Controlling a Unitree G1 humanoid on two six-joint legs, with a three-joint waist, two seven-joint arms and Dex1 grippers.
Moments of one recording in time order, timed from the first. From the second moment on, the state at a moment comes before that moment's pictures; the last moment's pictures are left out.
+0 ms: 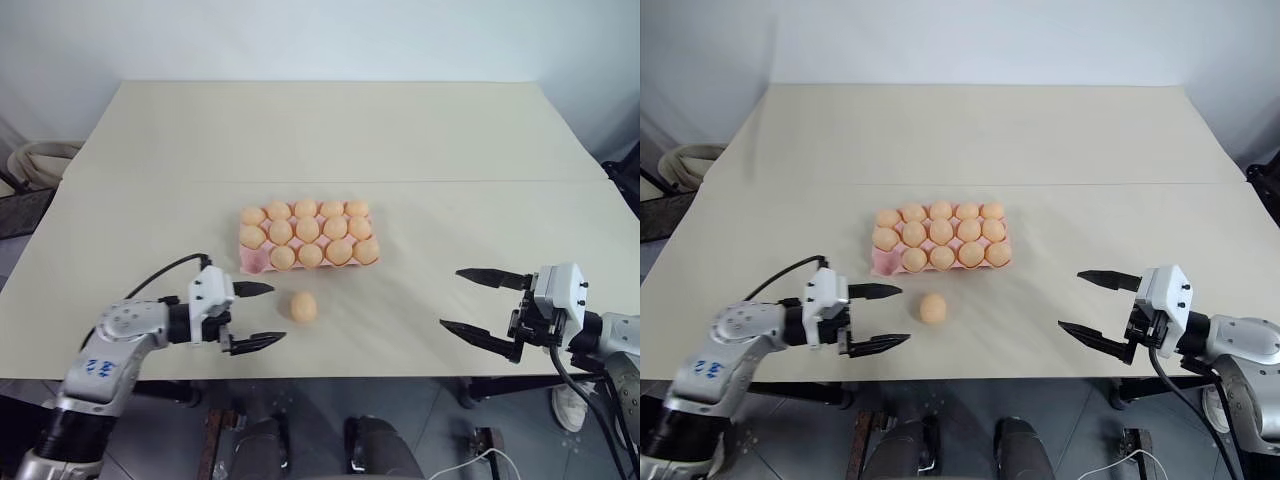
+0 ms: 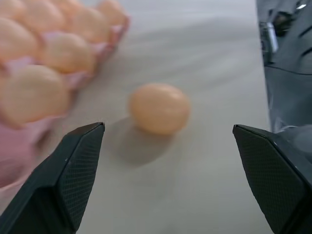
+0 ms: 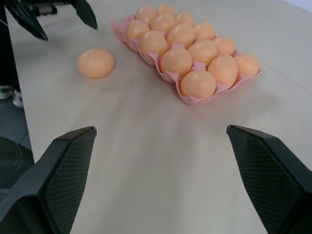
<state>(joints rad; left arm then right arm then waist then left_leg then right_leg) -0.16 0.67 -0.03 -0.20 -0.39 0.27 -1.01 0.05 -0.78 -0.33 -0.31 0.54 0.22 1.14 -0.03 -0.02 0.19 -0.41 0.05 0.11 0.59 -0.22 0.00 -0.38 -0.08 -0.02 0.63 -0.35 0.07</state>
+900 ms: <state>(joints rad) -0.19 0.45 0.01 -0.12 -0.40 0.26 -0.83 0.04 -0.78 -0.29 -0.37 0.56 0.26 1.08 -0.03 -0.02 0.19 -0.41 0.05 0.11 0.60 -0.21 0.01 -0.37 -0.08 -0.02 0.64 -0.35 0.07</state>
